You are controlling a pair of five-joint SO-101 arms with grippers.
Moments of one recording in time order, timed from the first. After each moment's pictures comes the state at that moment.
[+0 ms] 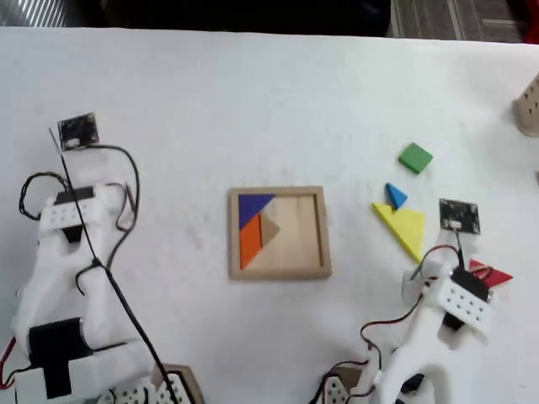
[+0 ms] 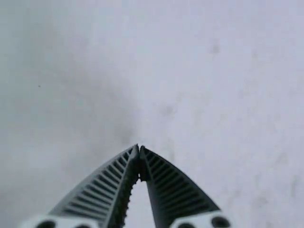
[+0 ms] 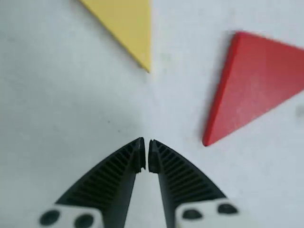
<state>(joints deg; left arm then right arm) -18.9 -10.0 44.4 41.8 4.4 30.1 -41.0 67.9 54.9 27.0</state>
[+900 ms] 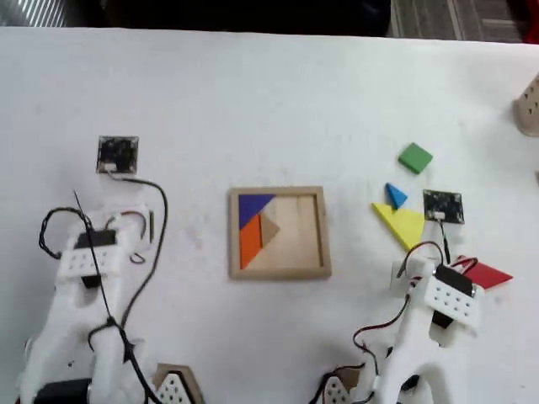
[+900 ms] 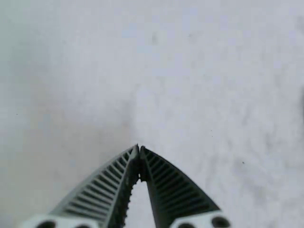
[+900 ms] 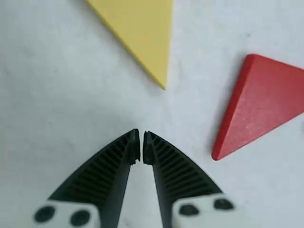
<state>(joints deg) -13.0 -29.6 65.3 30.8 -7.4 25.8 -41.0 71.1 48.2 21.6</state>
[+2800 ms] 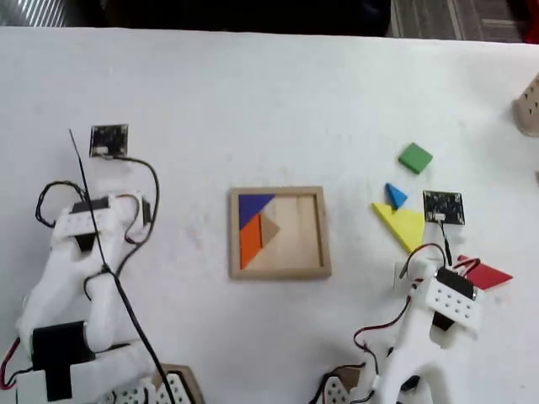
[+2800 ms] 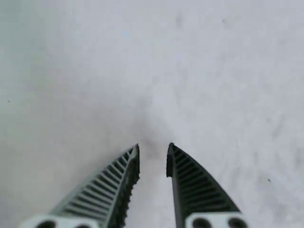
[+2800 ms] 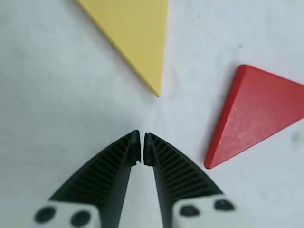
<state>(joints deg) -15.8 -10.9 51.0 36.1 -5.2 26.5 -41.0 72.1 45.3 25.1</state>
